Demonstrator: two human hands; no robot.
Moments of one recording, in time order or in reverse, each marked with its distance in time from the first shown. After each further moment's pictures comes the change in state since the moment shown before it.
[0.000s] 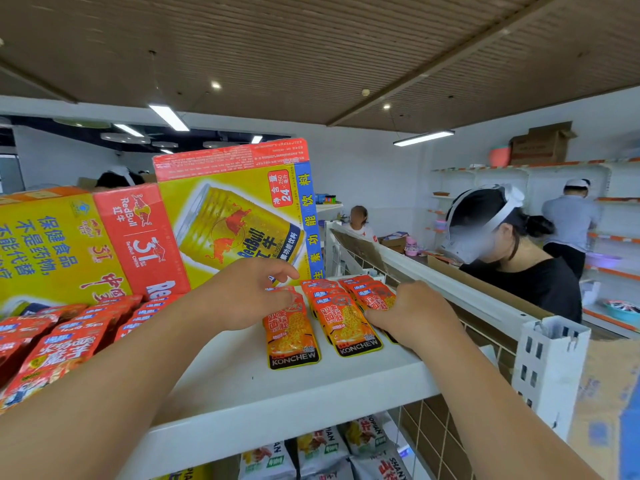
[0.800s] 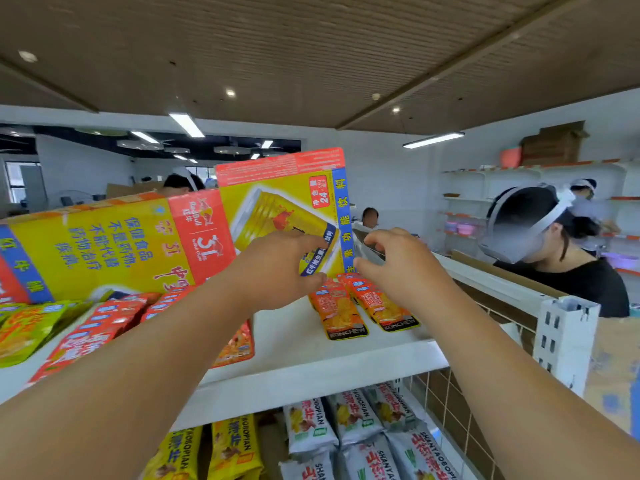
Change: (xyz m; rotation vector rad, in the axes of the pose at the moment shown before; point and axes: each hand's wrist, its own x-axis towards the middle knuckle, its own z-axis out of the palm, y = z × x) left_hand -0.049 0.022 -0.046 0.443 0.137 0.221; right_hand -0.045 -0.084 -0.036 0.227 0.247 -0.394
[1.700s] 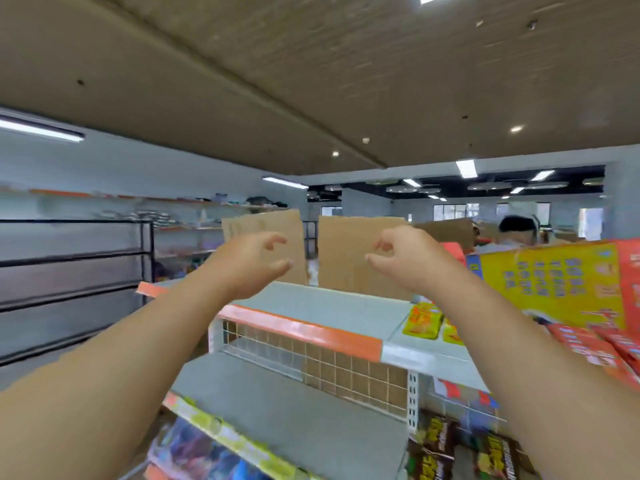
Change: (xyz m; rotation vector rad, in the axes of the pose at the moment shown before) left_hand -0.521 -0.239 -0.403 0.338 0.195 -0.922; right_hand -0.103 -0.599 0.079 0.419 -0.286 -0.594
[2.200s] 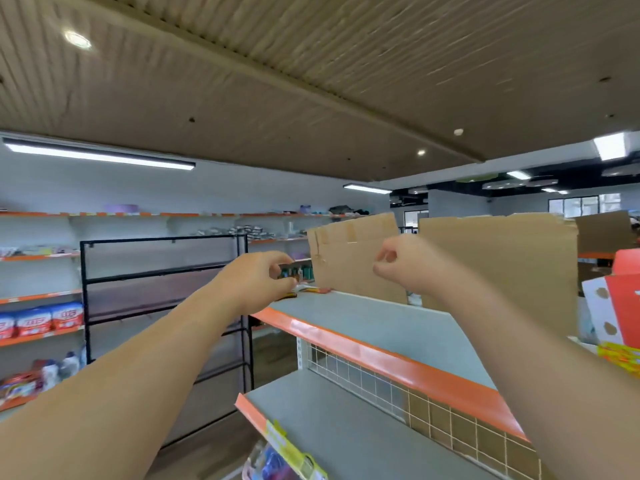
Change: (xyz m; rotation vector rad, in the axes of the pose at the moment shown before) left_hand 0.035 -0.167 -0.022 0.188 -0.007 -0.252; right_hand 0.145 -0.090 0.151 0.231 -0.152 -0.187
